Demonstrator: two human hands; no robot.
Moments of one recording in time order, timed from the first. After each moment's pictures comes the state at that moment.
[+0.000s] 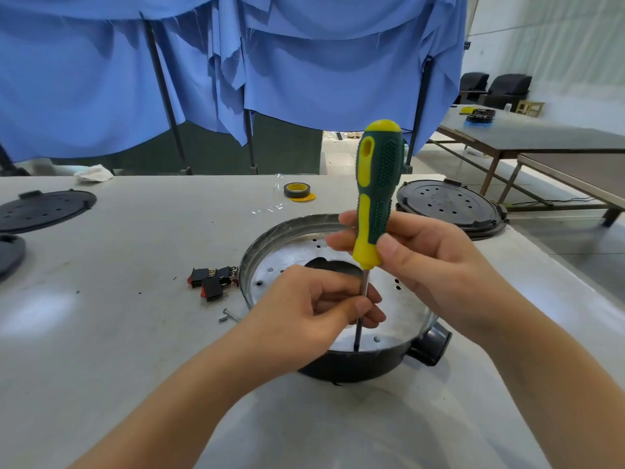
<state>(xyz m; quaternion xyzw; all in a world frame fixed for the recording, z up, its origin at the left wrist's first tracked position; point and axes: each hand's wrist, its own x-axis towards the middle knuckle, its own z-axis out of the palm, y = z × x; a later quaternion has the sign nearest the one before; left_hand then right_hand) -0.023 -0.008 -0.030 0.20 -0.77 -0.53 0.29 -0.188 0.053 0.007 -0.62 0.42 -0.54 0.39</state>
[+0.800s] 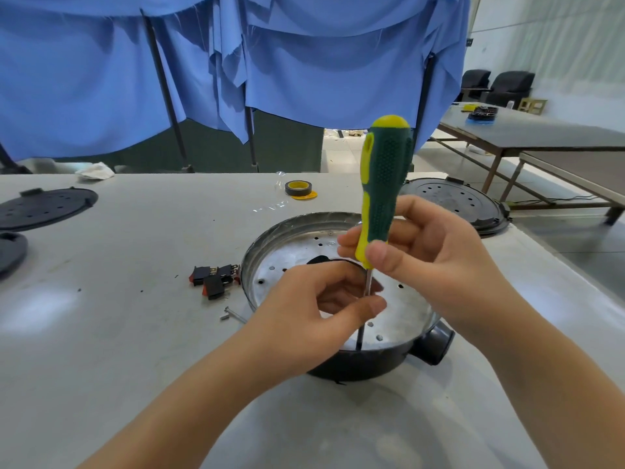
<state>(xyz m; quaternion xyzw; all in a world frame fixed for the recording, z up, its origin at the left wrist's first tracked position) -0.028 -0.006 -0.029 0.22 -0.79 -0.46 0.33 -0.180 0.054 0.008 -0.59 0.41 -0.60 0.36</state>
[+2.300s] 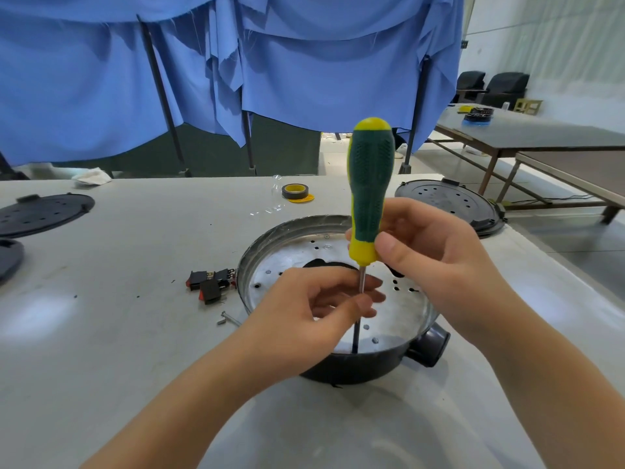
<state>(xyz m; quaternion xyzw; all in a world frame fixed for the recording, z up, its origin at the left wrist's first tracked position) -0.028 -0.006 -0.029 0.21 -0.77 -0.51 0.32 -0.184 0.054 0.009 -0.59 0.44 -0.60 0.31</state>
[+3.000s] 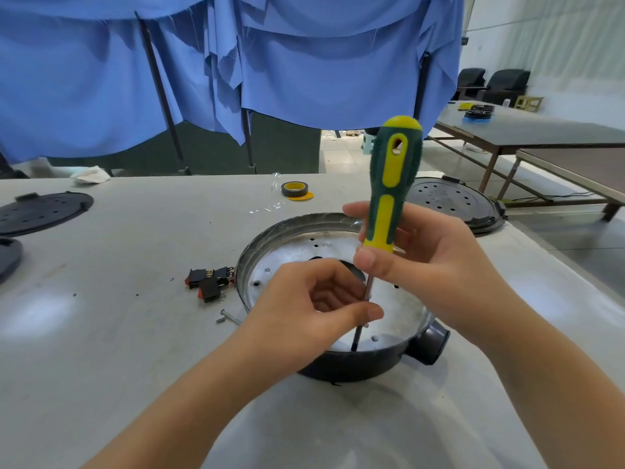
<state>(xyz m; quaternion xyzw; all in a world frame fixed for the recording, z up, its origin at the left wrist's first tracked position) -0.030 -0.007 -0.028 0.23 -0.77 -0.48 0.35 -0.180 0.057 0.012 -0.62 0.46 -0.57 0.29</state>
